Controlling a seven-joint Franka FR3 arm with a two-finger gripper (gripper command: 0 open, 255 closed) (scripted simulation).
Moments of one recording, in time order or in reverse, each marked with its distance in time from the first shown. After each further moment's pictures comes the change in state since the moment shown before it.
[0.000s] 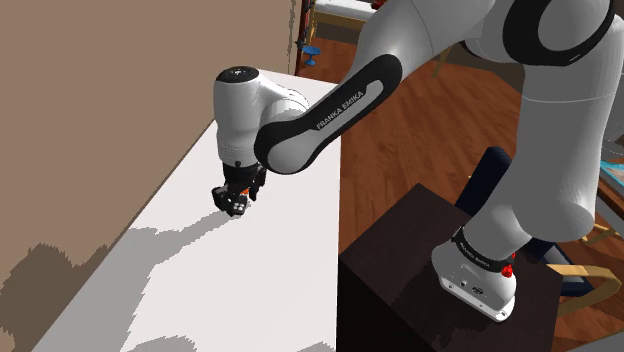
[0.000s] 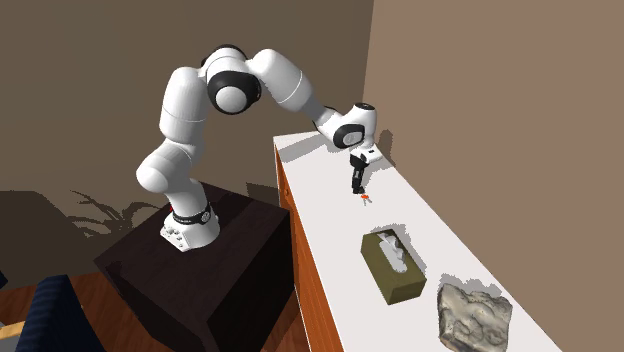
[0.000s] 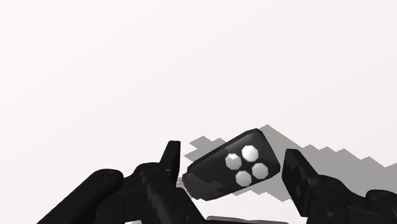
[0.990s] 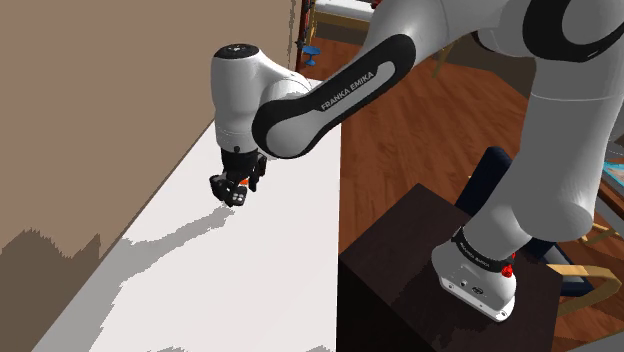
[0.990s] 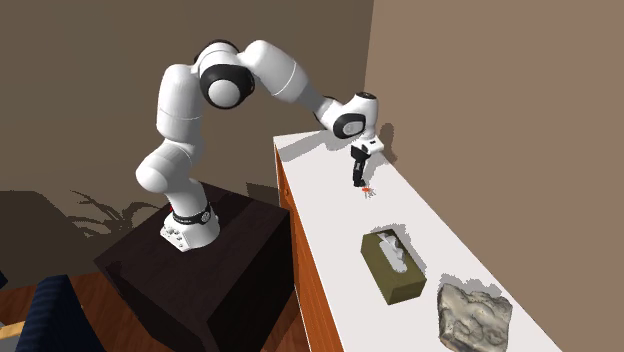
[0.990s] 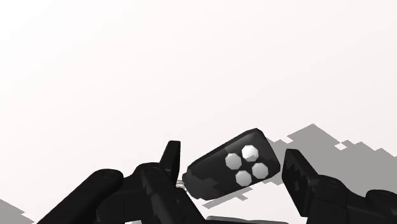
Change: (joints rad) arm -0.018 -0.060 0.024 0.013 0.038 -0.068 -0.025
